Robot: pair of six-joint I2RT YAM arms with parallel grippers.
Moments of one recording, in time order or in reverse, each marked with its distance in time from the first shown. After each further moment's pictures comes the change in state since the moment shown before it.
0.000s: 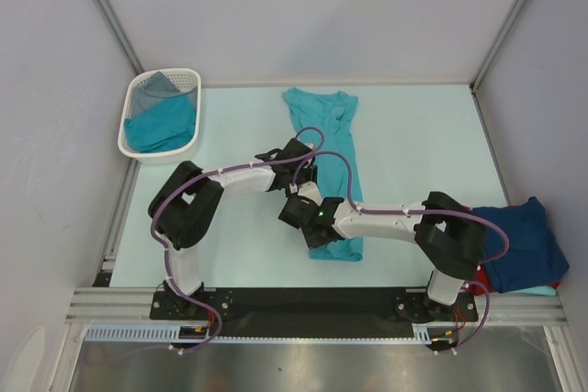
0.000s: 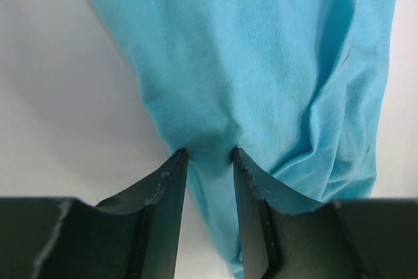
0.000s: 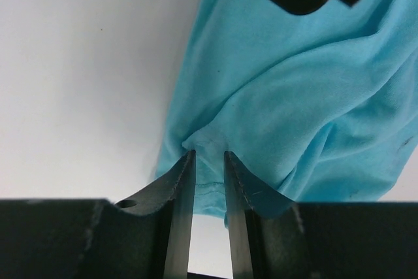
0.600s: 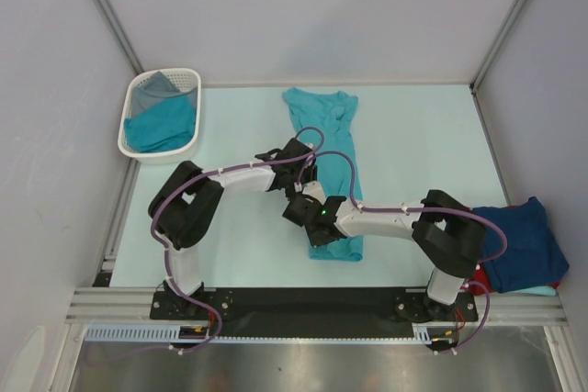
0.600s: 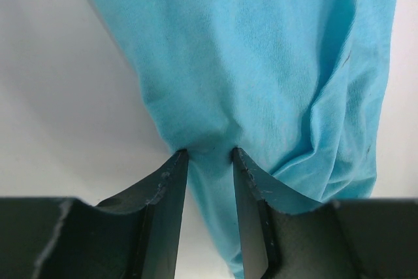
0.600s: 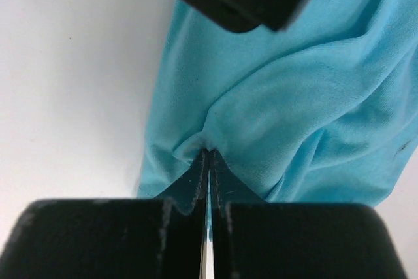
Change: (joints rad) left arm 0.002 0.002 0.000 0.000 0.001 0.000; right arm -0.033 0.005 -0.037 0.034 -0.009 0.001
